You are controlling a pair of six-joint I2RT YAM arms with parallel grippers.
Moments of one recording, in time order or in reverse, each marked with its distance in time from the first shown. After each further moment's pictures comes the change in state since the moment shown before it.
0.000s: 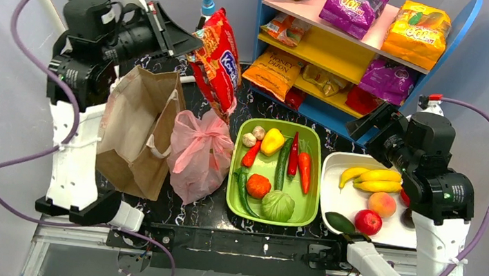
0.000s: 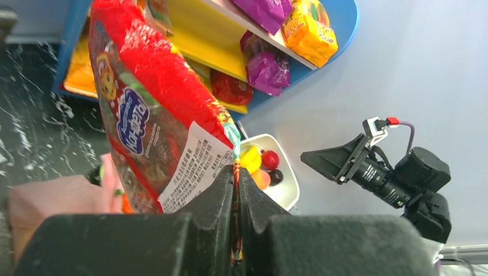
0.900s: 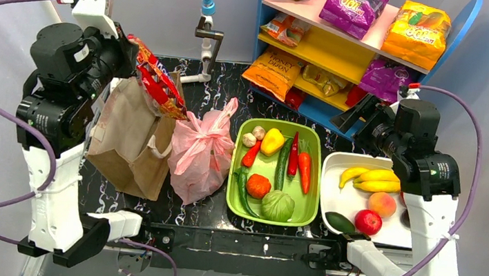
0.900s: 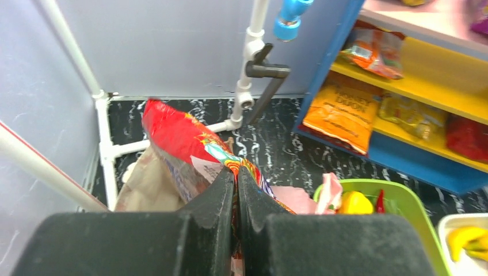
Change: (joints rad) left arm 0.027 -0.245 -0.122 -0.090 -0.649 0.542; right arm 0.000 0.074 -0.043 0.089 -0.164 -0.006
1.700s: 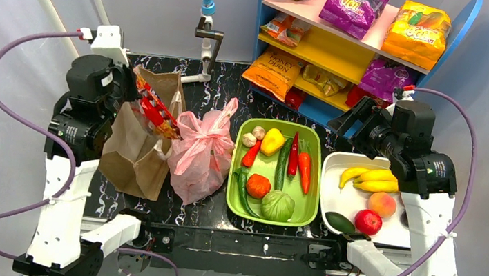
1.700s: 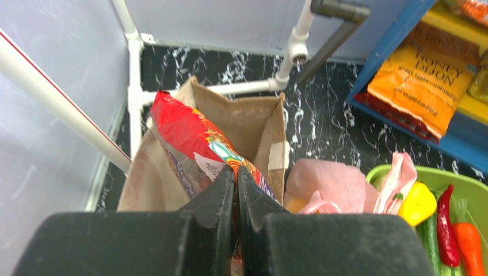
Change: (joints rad) left arm 0.005 -0.193 -0.496 0.200 -0.203 0.020; right arm 0.000 0.000 -0.037 0.005 -0.027 -0.003
